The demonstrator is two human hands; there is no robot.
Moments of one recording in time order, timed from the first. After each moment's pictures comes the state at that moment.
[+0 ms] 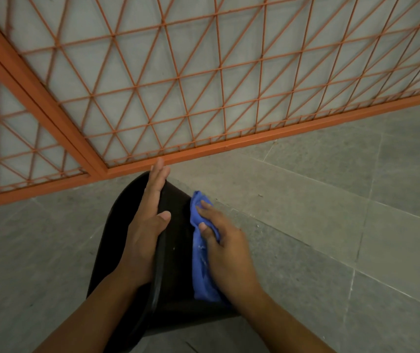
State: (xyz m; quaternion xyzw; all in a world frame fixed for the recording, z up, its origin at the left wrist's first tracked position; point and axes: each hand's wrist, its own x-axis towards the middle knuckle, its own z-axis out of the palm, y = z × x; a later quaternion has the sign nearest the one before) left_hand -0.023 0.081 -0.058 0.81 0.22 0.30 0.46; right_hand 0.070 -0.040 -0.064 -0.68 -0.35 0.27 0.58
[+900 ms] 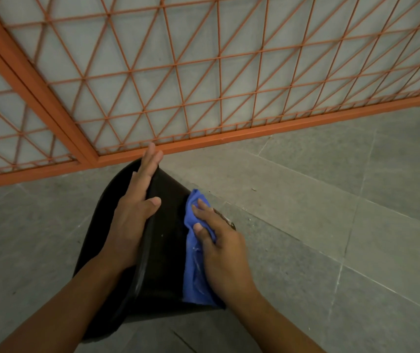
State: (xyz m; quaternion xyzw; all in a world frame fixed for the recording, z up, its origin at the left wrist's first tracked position) left_hand -0.024 0.081 -0.052 0.79 0.25 0.31 0.47; right_hand 0.071 -0.049 -0.078 -0.69 -0.34 0.29 0.56
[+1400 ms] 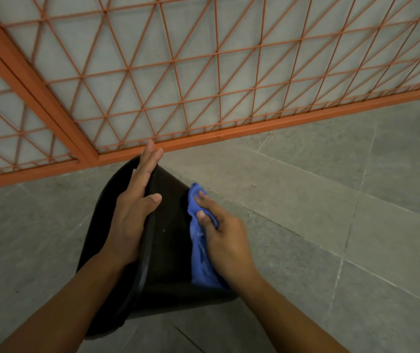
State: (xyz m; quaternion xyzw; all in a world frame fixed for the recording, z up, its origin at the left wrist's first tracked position) left_hand -0.024 0.079 -0.050 0.80 0.23 0.31 0.46; right_hand 0.085 -0.042 -0.089 -0.70 -0.36 0.28 0.55
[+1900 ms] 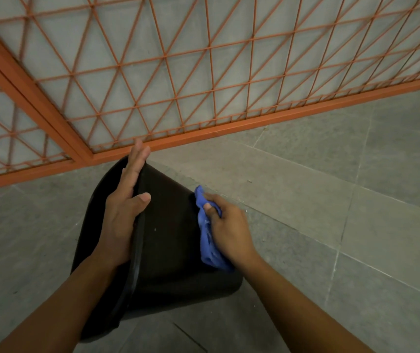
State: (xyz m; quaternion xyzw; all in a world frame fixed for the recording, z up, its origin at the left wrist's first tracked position) left_hand -0.024 0.075 -0.049 0.79 0.23 0.33 0.47; right_hand 0.108 -0.034 -0.109 -0.75 -0.34 0.27 0.50
